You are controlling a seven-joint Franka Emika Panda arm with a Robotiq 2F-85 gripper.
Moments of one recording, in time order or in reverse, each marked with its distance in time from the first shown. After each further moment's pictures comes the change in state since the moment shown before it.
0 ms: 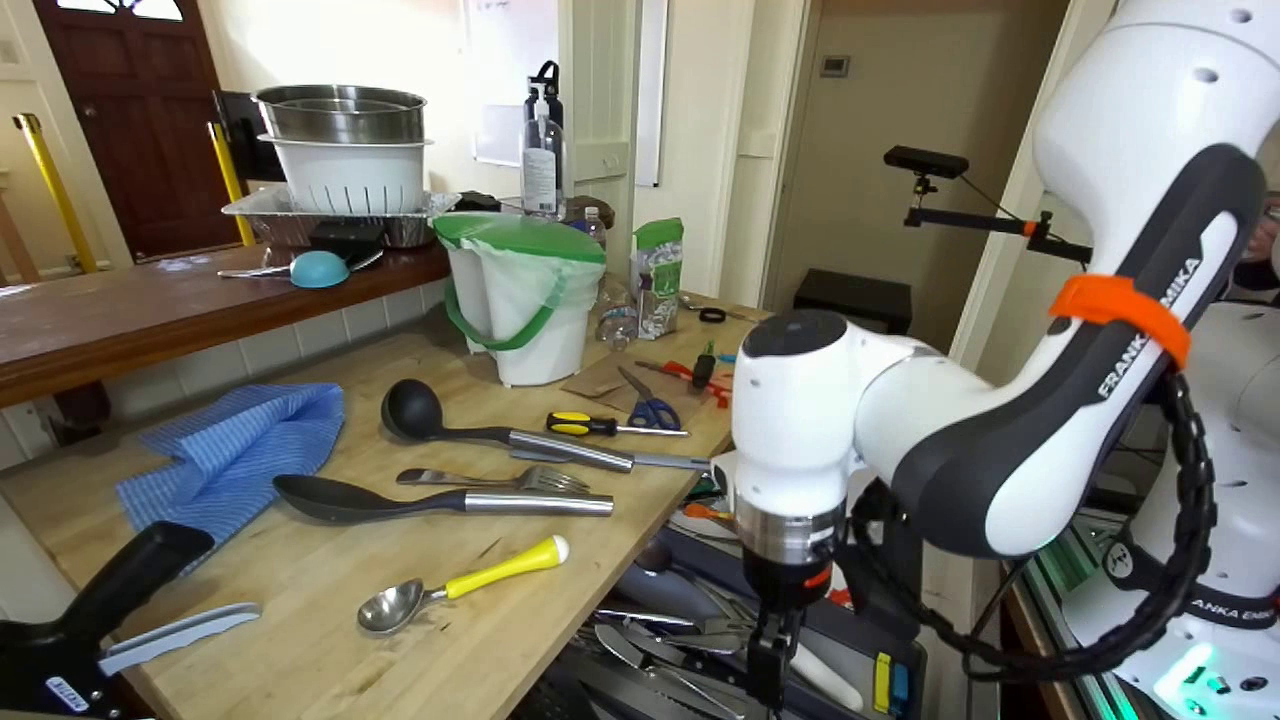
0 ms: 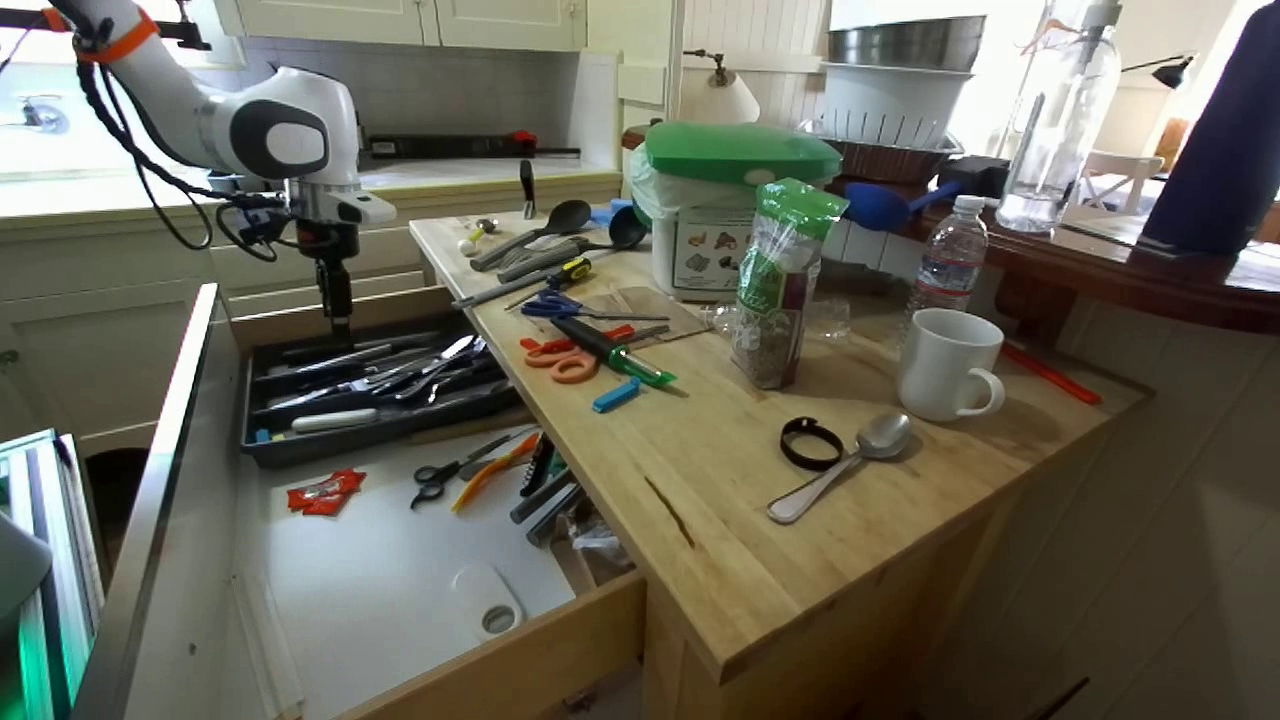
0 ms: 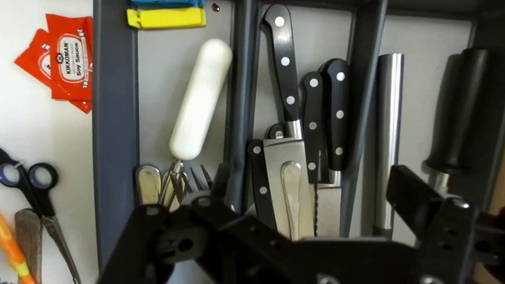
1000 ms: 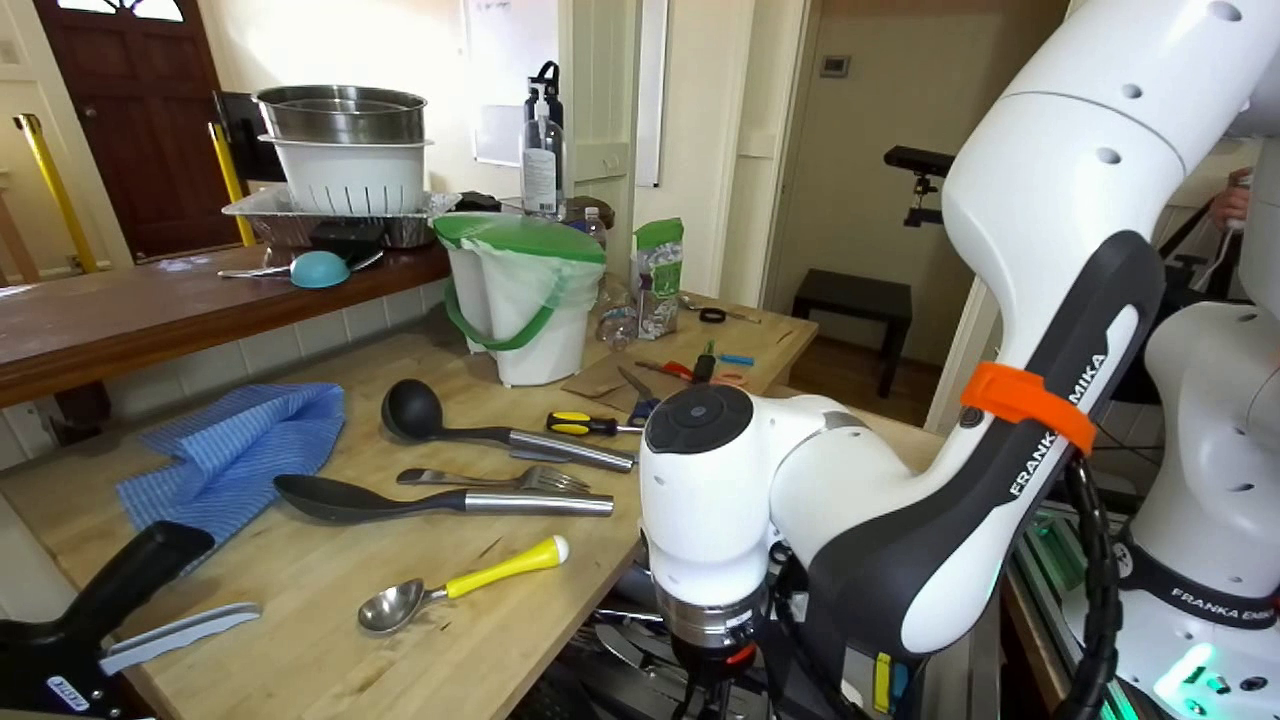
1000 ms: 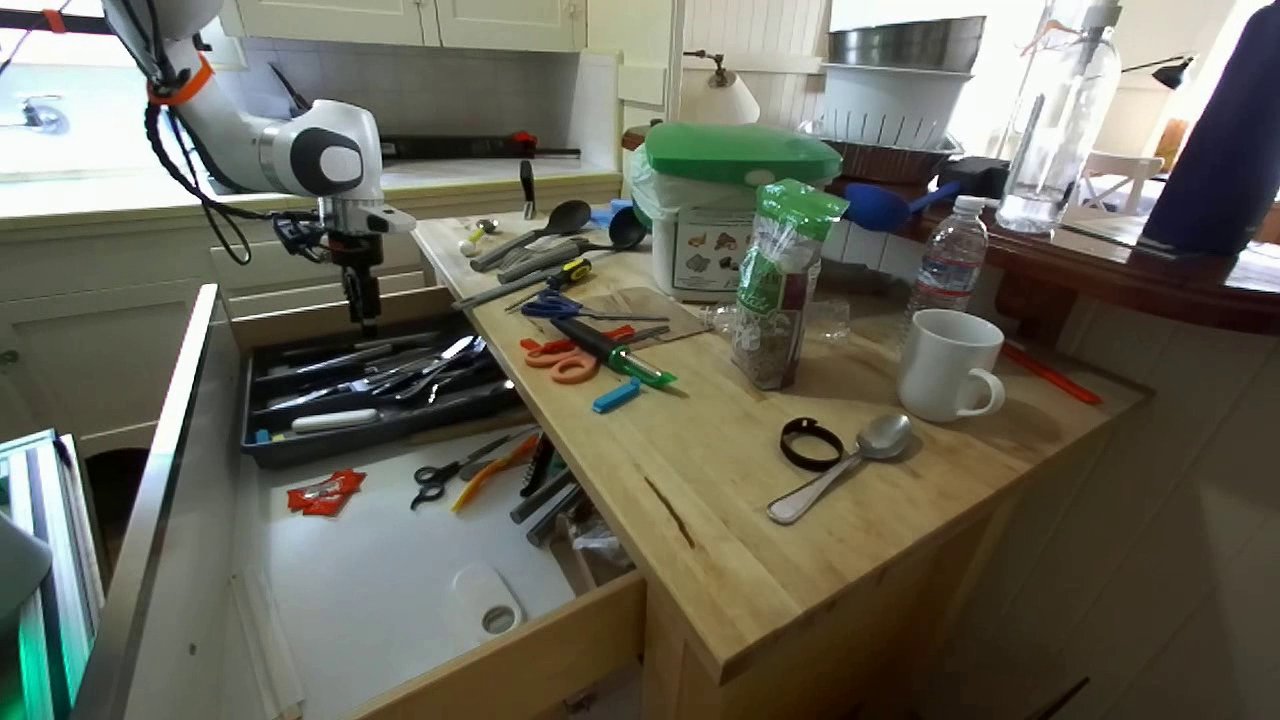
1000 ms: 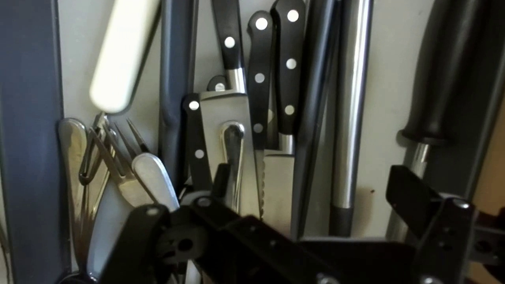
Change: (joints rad) arm 0.190 0.240 -0.132 0.264 -0.093 -0.050 0.096
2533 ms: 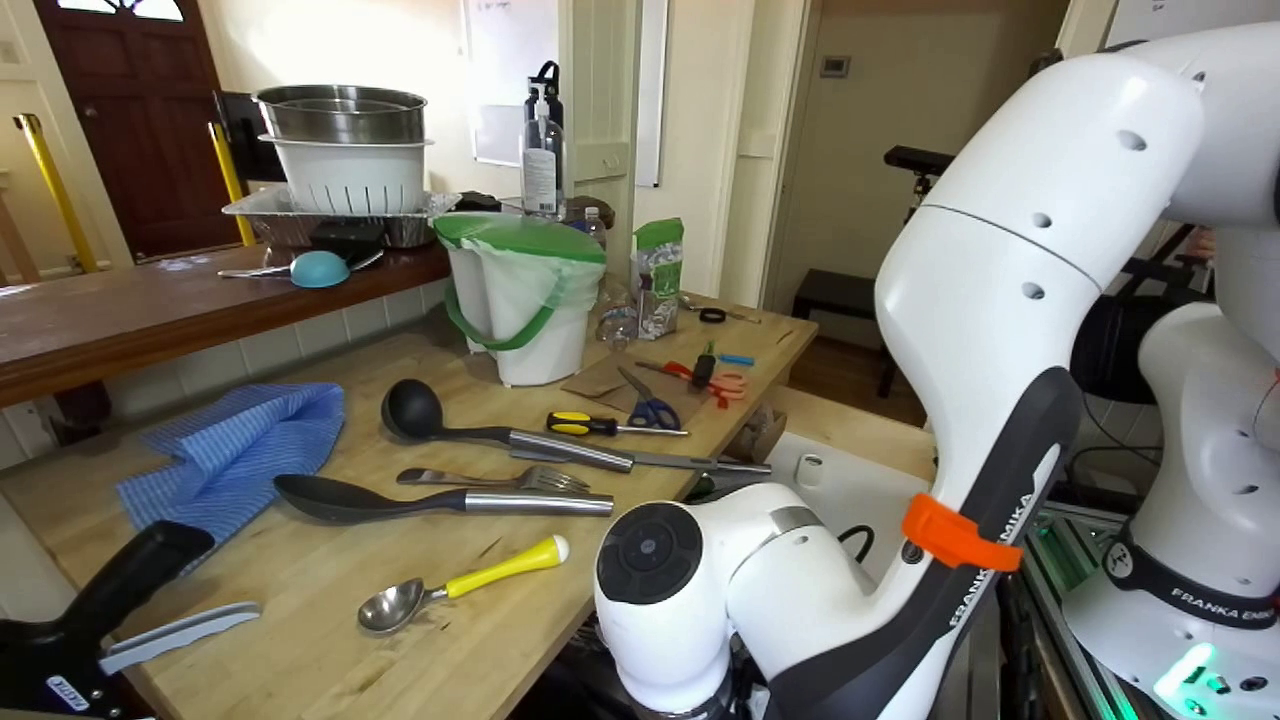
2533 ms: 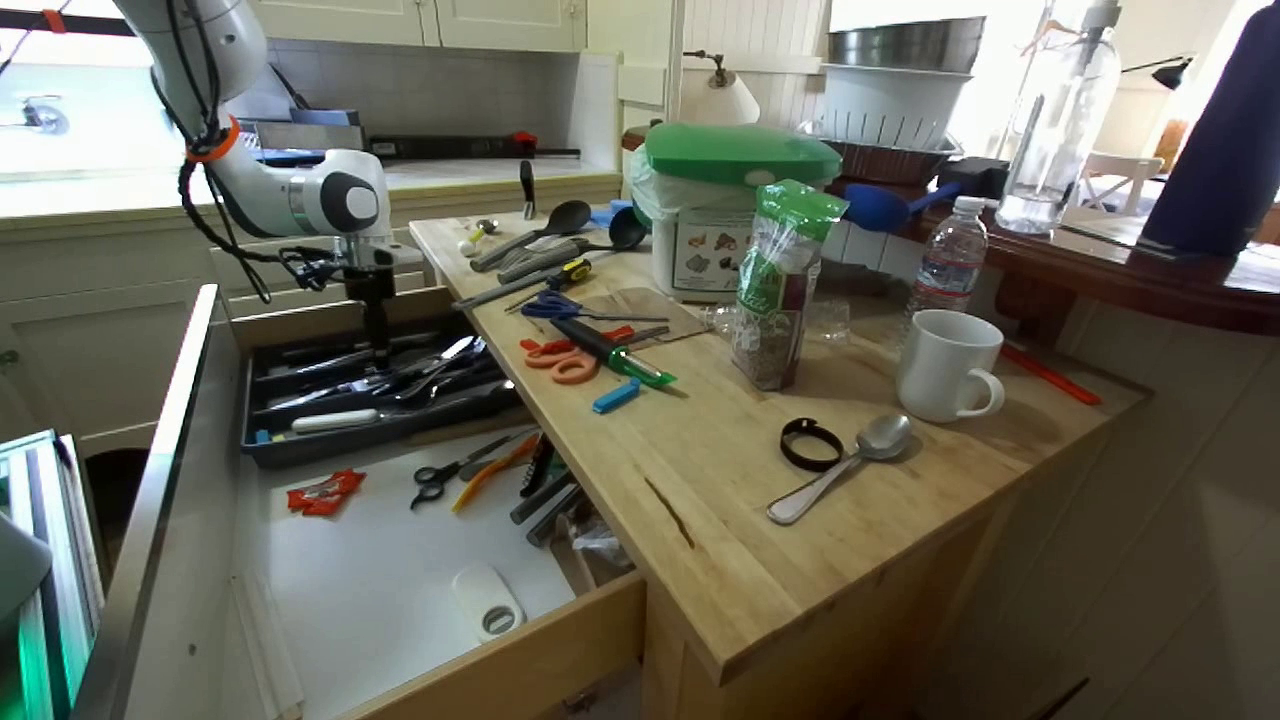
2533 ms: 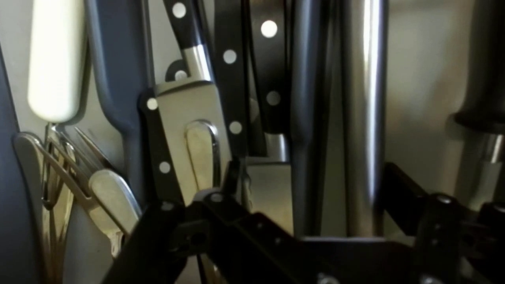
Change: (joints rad) arm 0.110 0.221 -0.083 0.164 -0.119 -0.014 0.241
